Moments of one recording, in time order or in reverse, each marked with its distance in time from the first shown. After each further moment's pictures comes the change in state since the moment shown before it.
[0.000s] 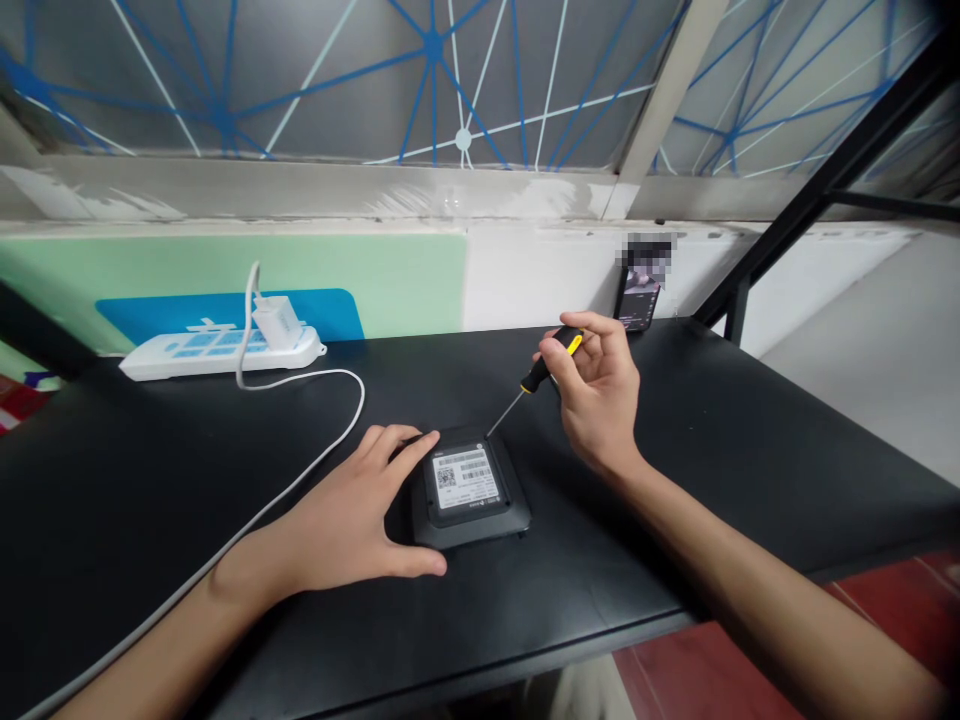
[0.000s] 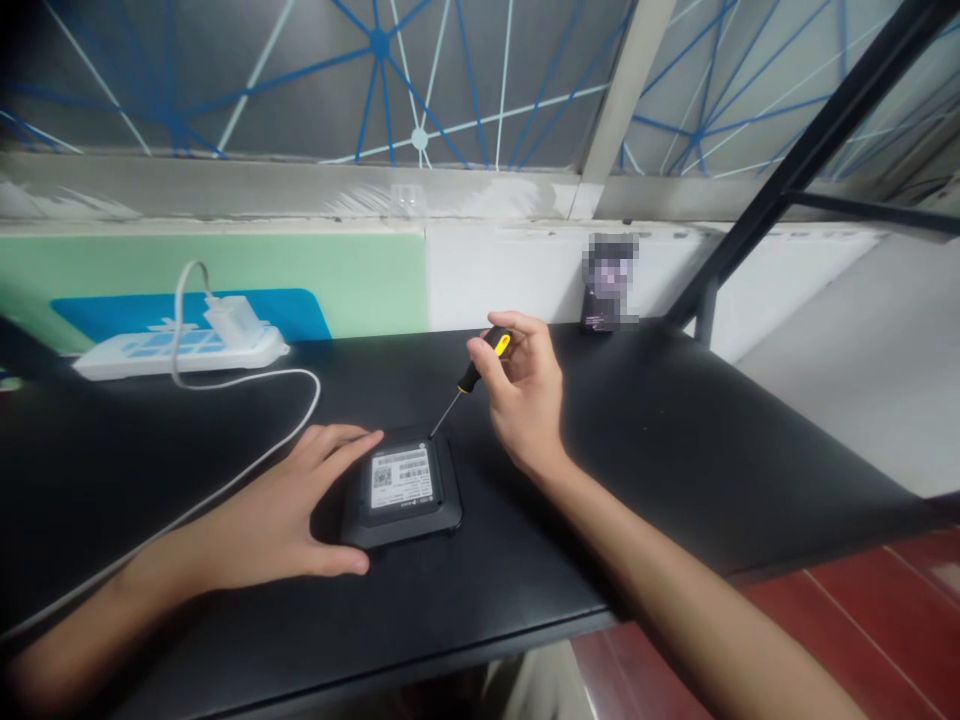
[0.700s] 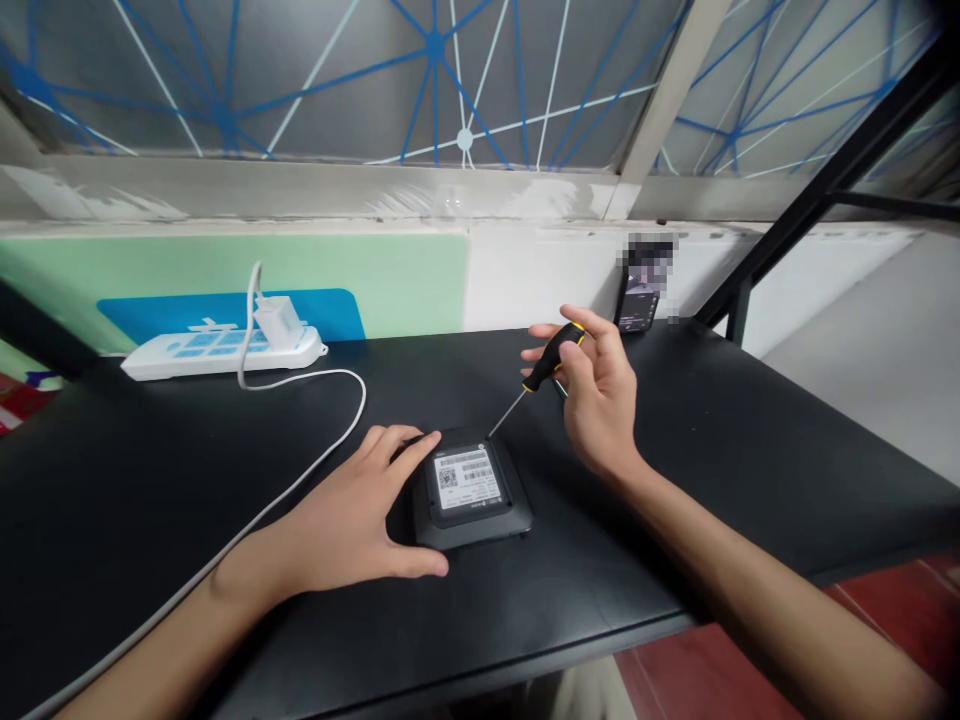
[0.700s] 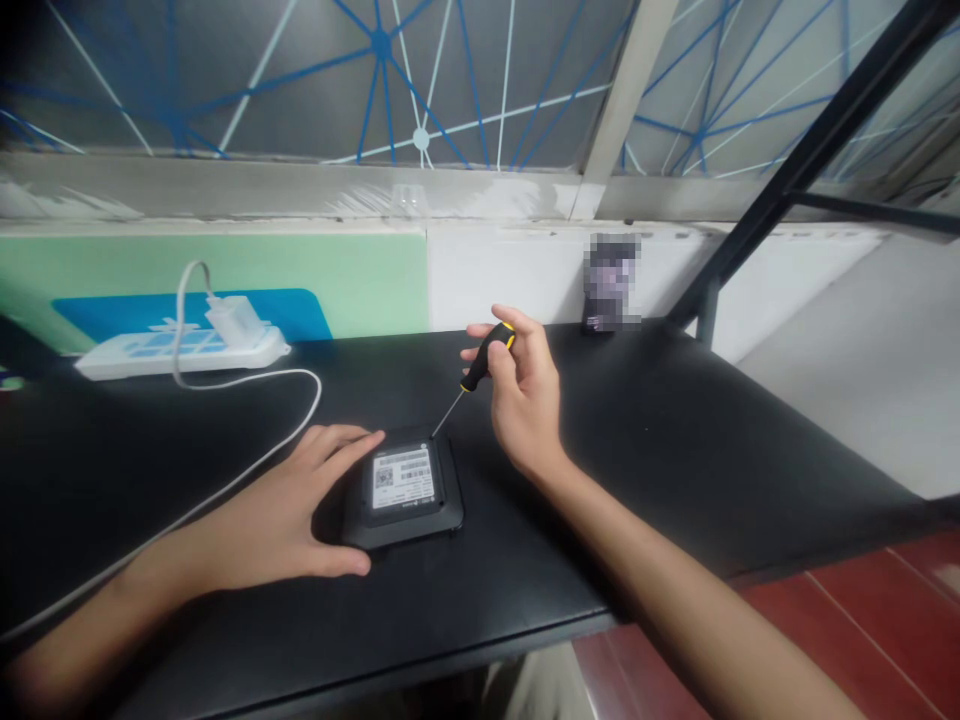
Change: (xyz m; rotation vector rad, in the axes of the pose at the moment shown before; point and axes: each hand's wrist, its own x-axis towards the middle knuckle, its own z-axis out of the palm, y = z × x) left_hand -0.002 -0.003 0.002 -0.013 0.005 0.000; right_hand -0.004 -0.003 -0.001 0.021 -0.073 0.105
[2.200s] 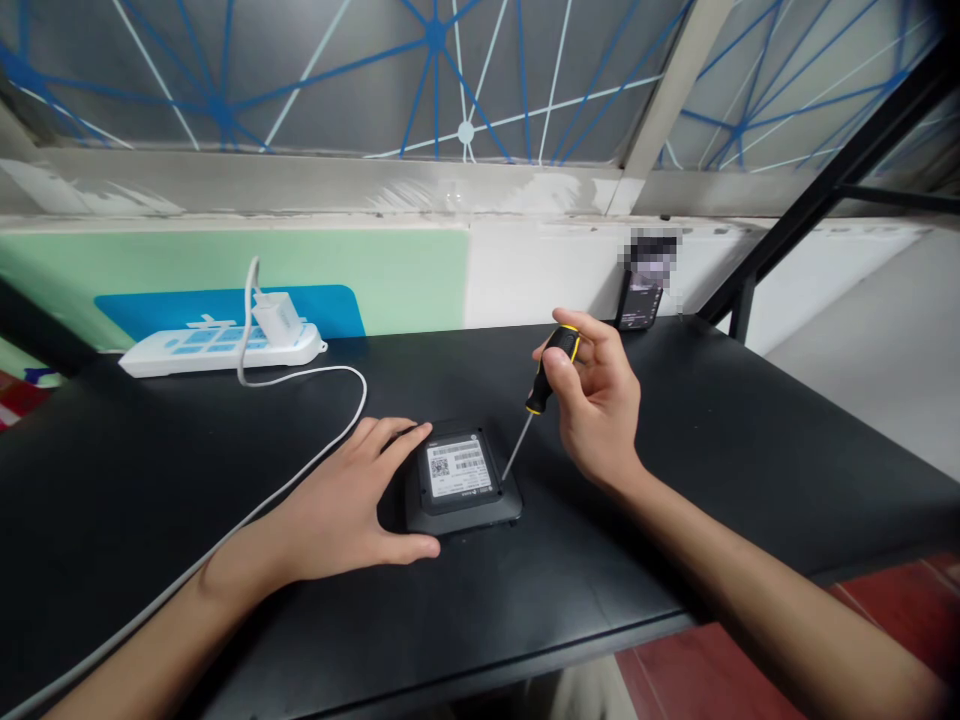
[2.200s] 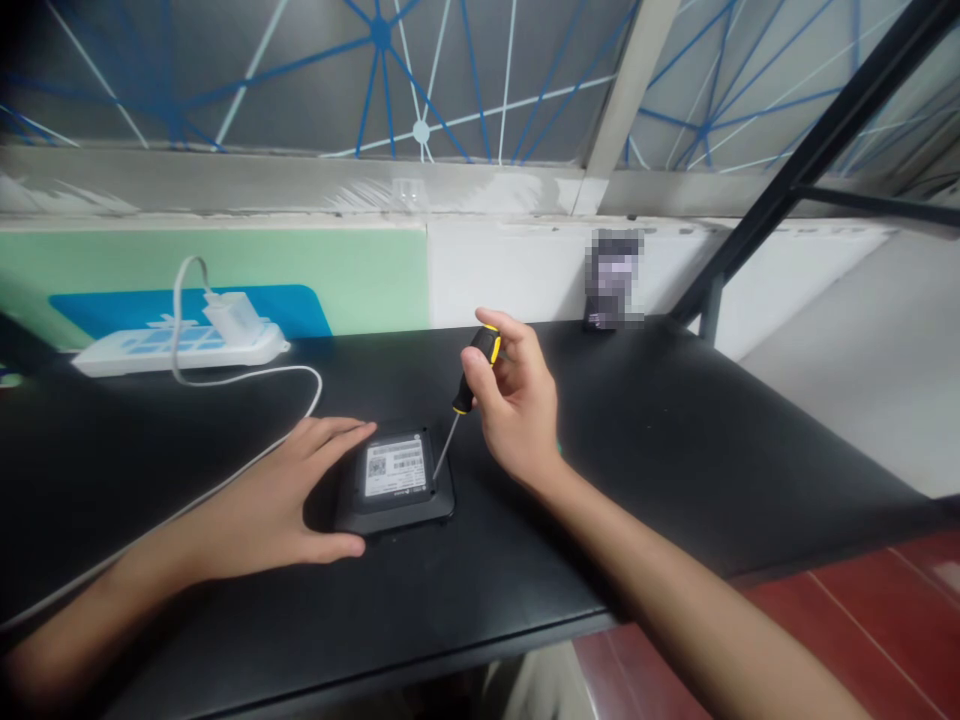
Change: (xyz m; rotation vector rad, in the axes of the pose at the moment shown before) left_hand 0.001 -0.002 -0.006 0.051 0.086 0.012; right_hand -0.010 -0.010 0.007 -0.170 0.028 -0.137
